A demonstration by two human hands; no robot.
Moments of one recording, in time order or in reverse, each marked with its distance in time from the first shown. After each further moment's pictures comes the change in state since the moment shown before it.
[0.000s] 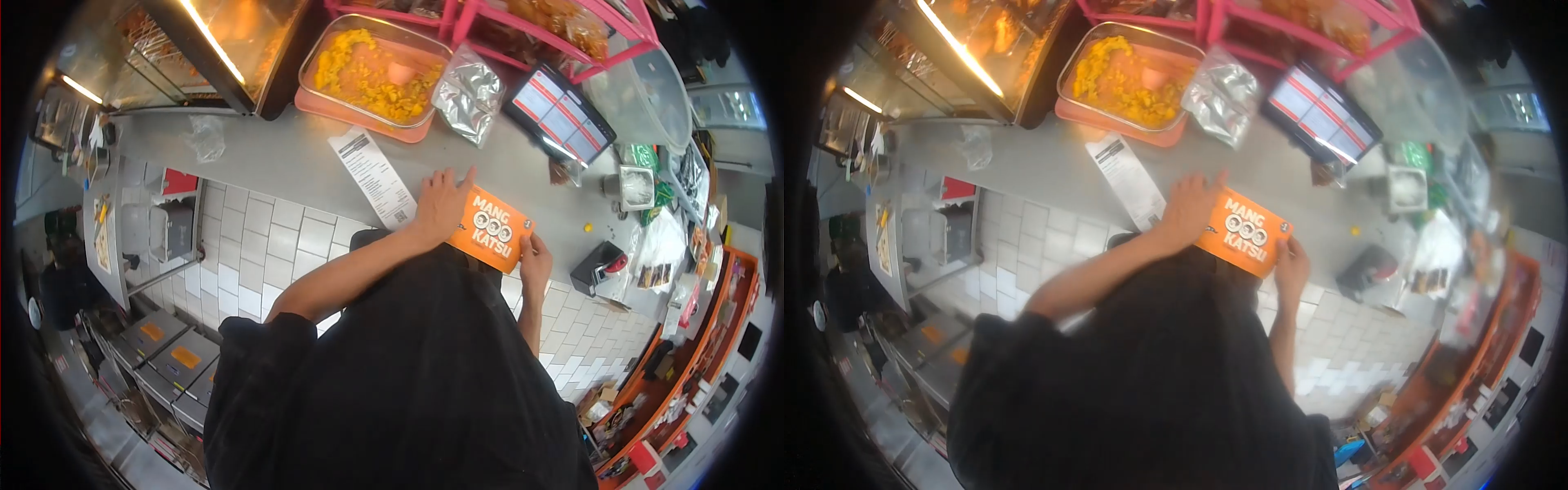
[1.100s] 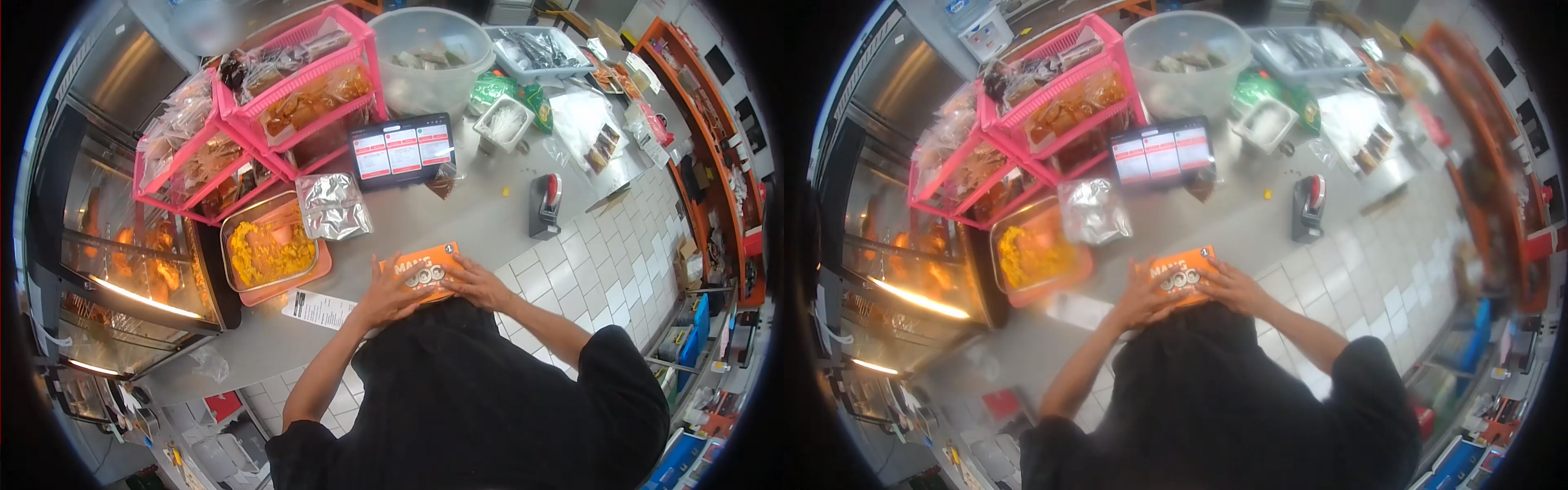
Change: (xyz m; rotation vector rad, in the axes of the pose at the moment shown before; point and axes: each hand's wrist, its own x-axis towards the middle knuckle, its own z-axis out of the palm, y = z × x) left_hand 0.016 -0.009 -0.005 0.429 -0.202 1.031; right_hand -0.017 0.048 -0.015 -0.638 -0.024 -1.164
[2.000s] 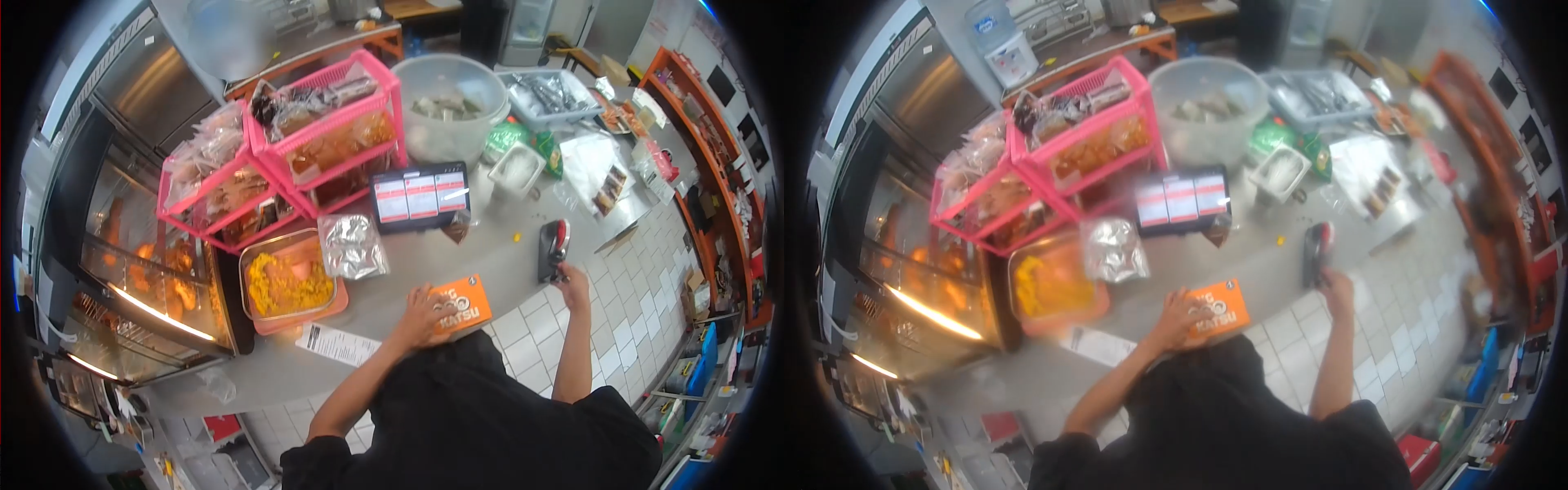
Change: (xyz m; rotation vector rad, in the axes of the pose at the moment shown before) left_hand 0.048 0.001 0.022 -0.258 0.222 -0.030; right_hand -0.113 0.128 -0.087 1.092 1.051 1.131
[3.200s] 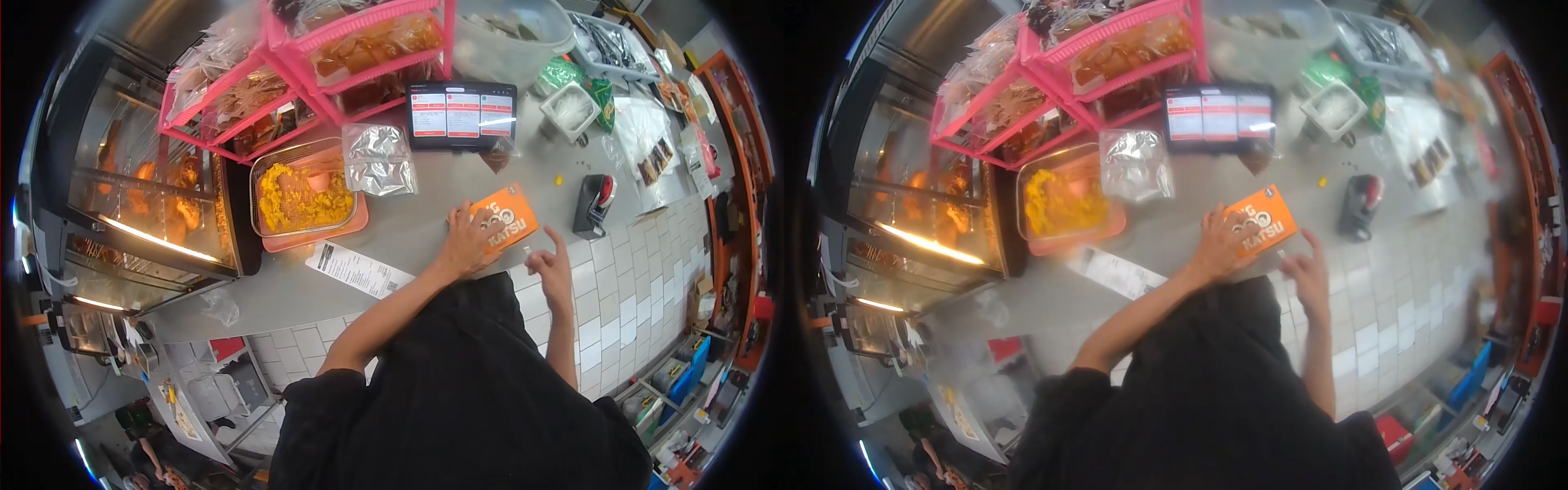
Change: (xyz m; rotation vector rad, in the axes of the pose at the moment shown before) left_hand 0.039 0.022 0.019 0.054 0.170 -0.228; right_hand -0.149 -0.001 0.142 -0.389 -0.360 0.016
